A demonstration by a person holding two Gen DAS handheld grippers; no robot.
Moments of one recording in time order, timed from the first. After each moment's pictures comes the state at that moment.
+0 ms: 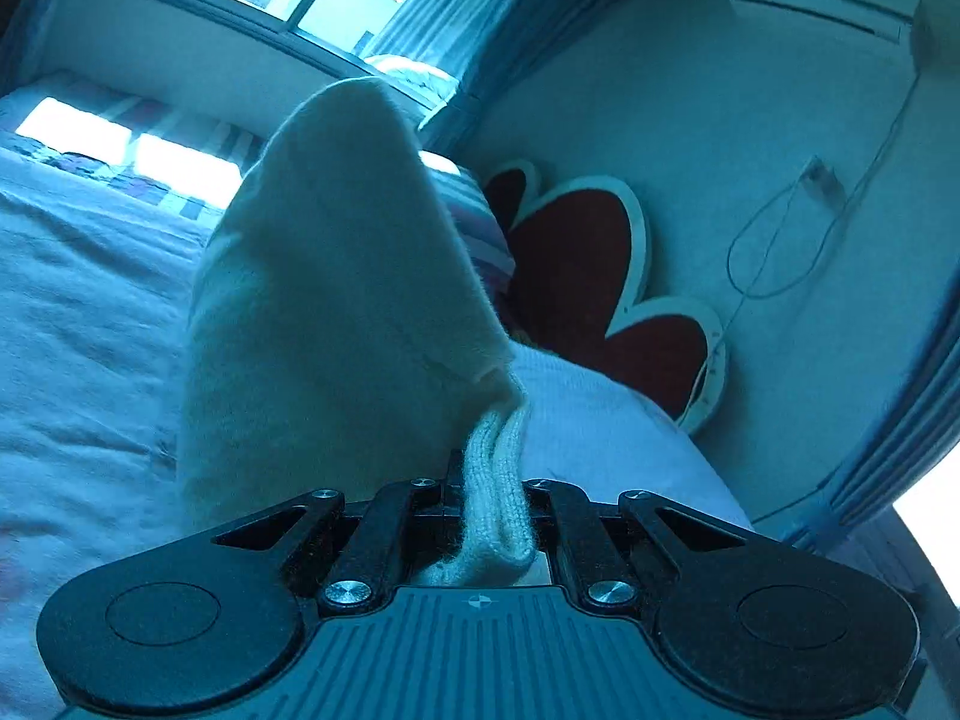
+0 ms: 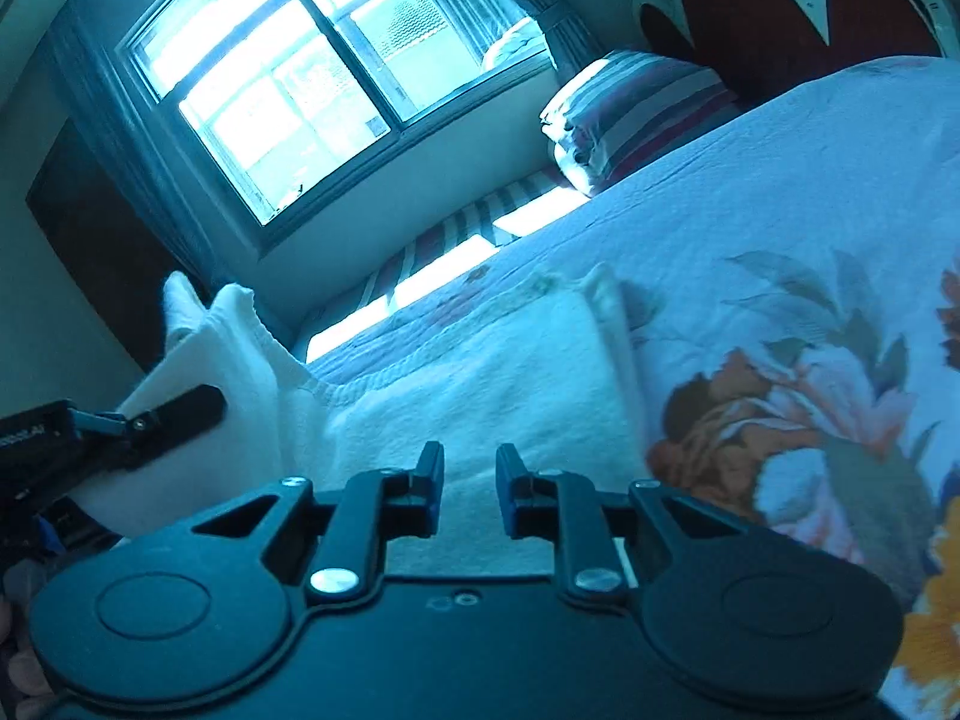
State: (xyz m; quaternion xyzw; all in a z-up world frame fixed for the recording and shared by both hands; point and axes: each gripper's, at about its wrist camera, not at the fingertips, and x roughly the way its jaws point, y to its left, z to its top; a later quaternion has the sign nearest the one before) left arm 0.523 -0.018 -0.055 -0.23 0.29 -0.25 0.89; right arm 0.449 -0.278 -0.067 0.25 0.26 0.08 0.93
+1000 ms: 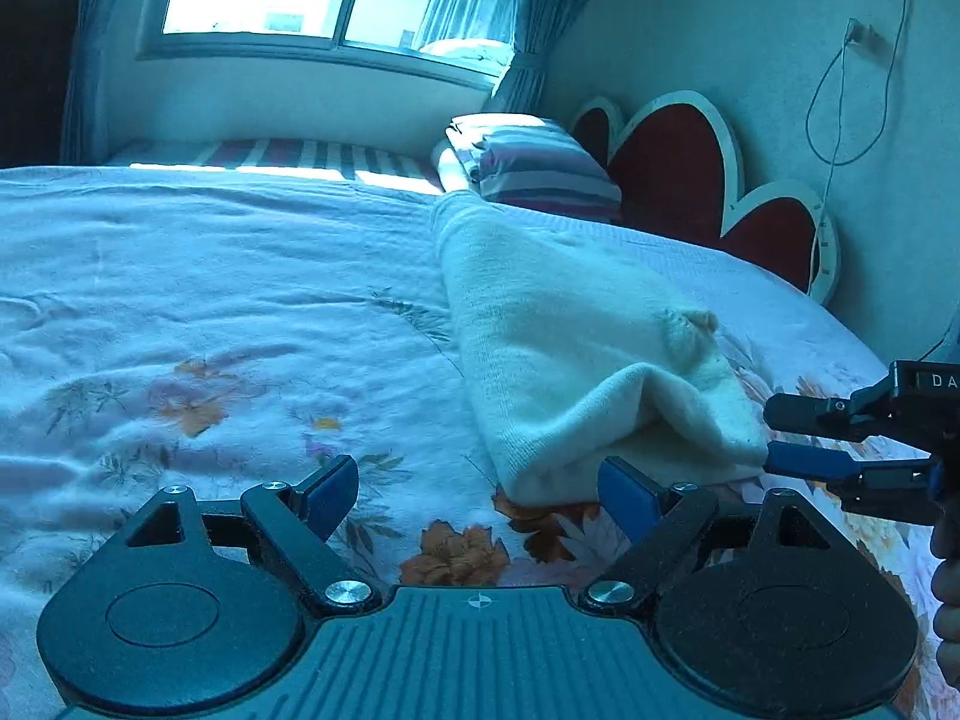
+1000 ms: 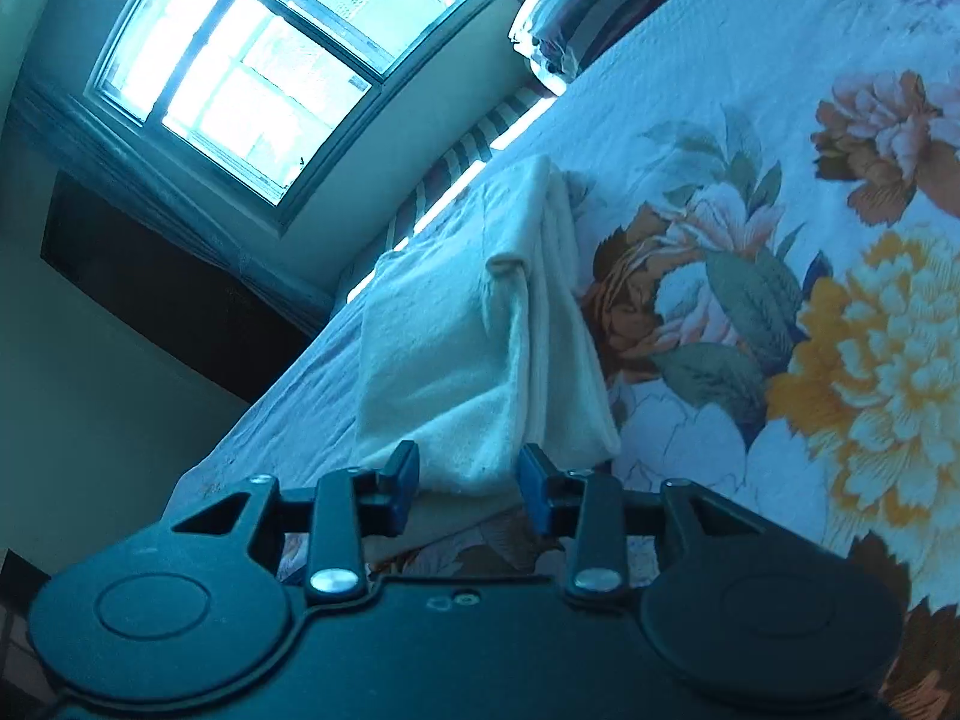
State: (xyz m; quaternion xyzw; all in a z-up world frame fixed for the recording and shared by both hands) left arm 0.392 0.019 -0.079 -0.08 0.31 -0.15 0.94; right arm 0.399 -0.304 -0.081 0.37 0.34 0.13 0.86
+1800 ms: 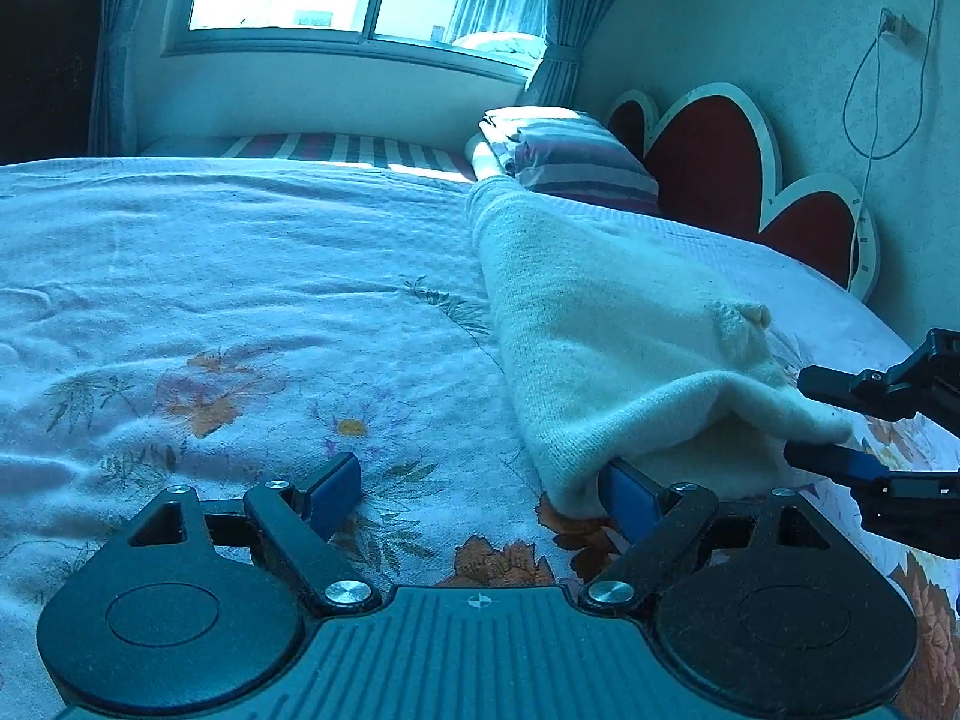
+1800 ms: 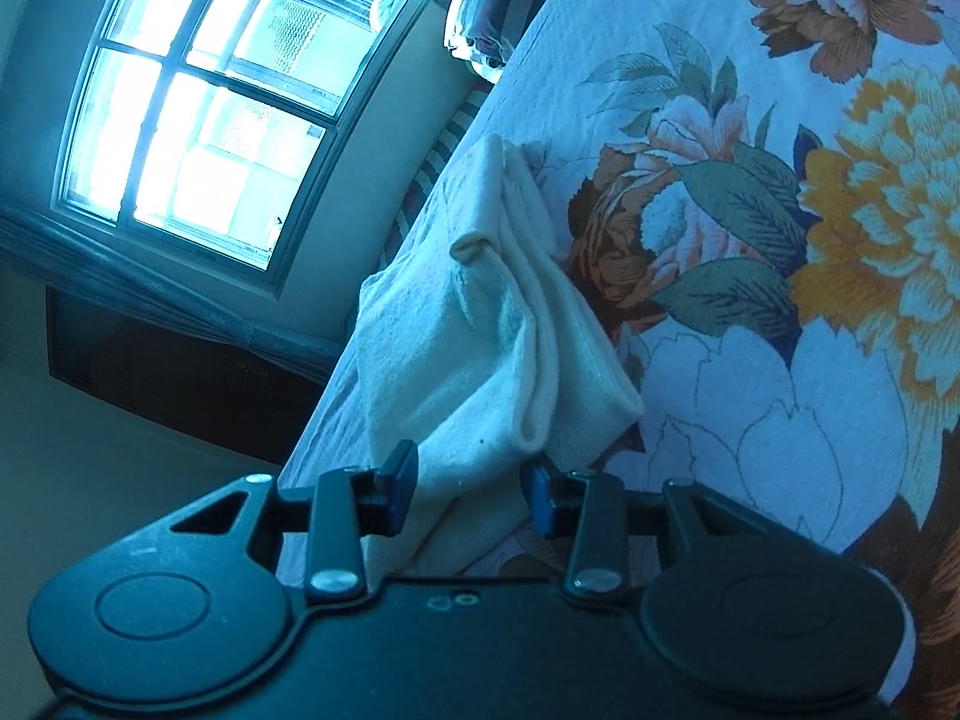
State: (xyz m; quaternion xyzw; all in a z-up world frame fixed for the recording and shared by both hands) left arm 0.407 0.008 -0.093 -0.08 0.32 -0.10 0.94; right arm 0.399 -0.301 -0.104 0.48 0.32 0.10 0.81
